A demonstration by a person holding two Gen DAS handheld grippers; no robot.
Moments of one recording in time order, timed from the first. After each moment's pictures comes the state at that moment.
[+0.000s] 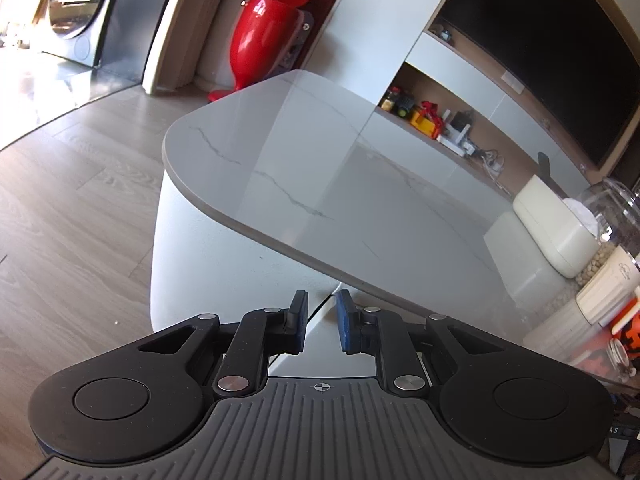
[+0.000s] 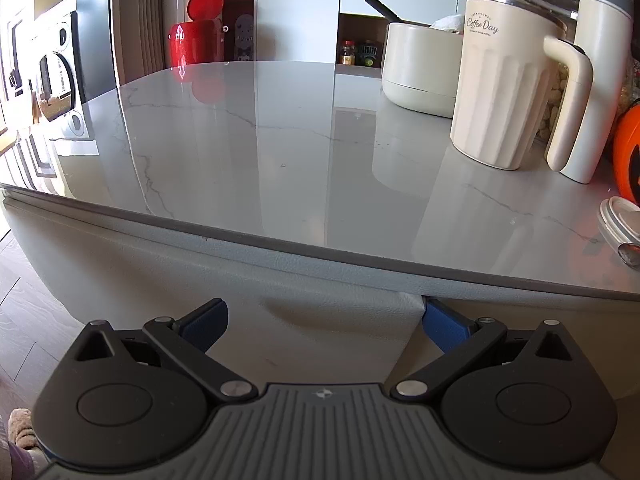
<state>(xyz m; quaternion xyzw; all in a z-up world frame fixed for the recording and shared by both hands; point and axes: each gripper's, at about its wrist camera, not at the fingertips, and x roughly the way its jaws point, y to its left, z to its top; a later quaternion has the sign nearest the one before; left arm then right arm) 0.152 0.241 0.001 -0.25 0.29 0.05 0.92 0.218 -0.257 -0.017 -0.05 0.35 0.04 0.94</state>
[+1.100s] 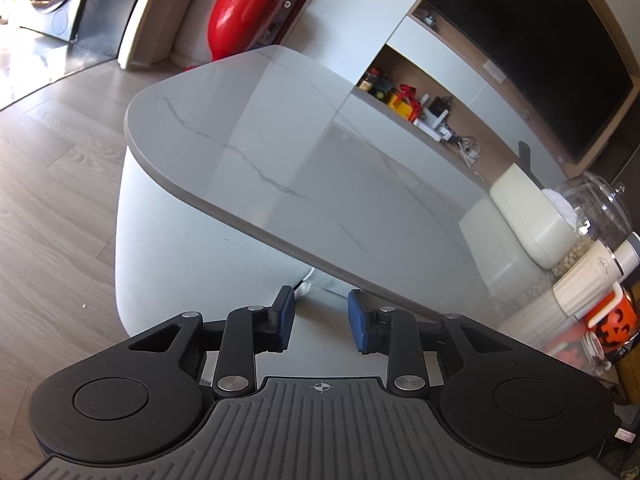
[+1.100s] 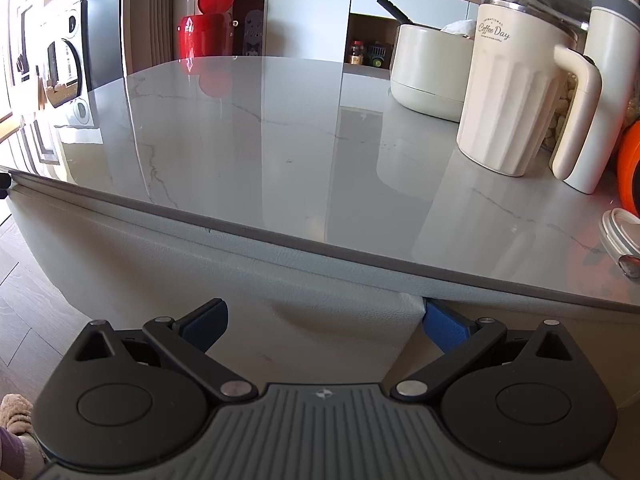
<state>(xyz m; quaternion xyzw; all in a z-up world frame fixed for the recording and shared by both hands) 0.163 0.241 -0.008 -0.28 0.31 0.00 0.91 0.219 -0.254 -0.017 -0.07 0.35 0.05 0.93</state>
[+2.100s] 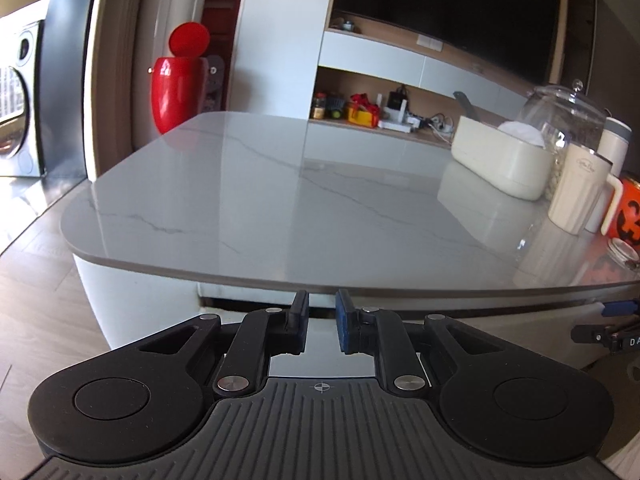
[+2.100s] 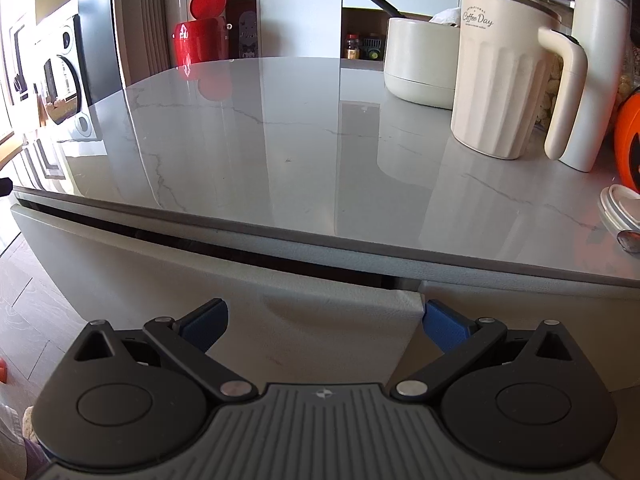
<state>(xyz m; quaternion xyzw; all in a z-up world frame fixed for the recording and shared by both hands) 0.156 0.126 0.014 -0.08 0.27 0.00 0.96 0.229 -0.268 -0.012 -0.03 0.36 0.05 0.93</state>
